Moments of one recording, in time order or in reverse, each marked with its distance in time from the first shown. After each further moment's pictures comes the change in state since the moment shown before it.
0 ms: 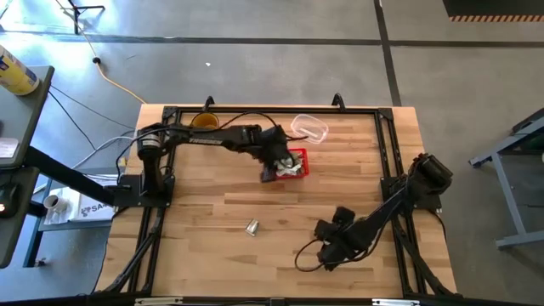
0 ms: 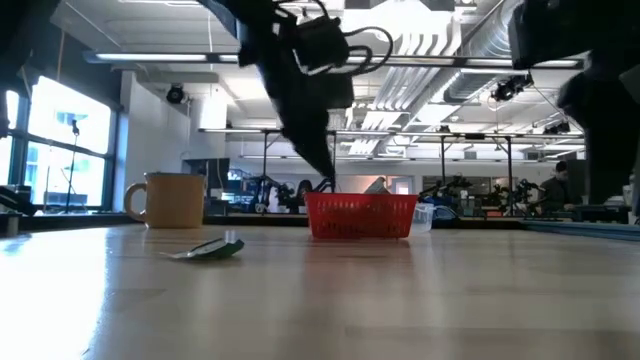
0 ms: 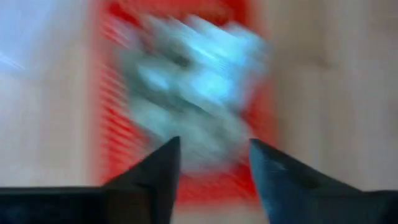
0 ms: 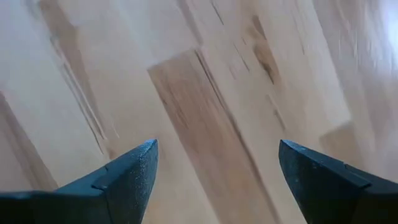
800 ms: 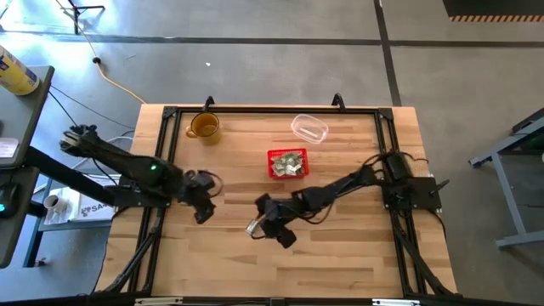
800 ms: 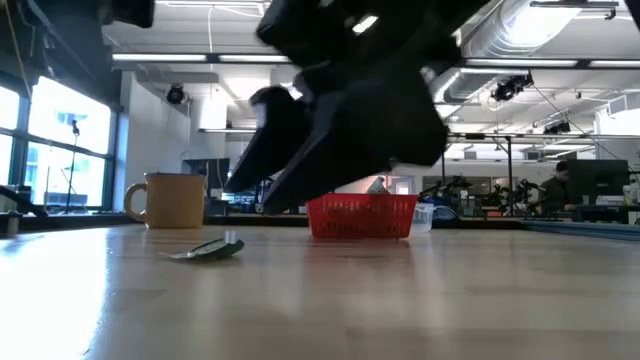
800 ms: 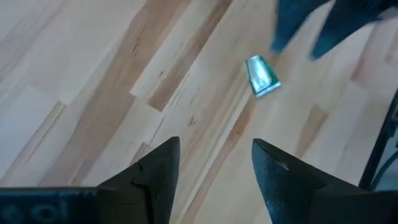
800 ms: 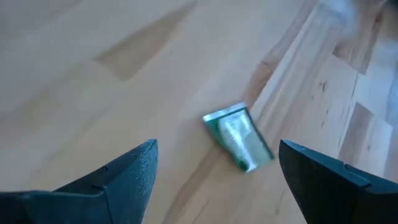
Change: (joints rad) left arm -0.617 -0.839 -0.533 -0.364 -0.253 -1.154; right arm -0.423 0.249 0.121 0.898 -0.372 -1.473
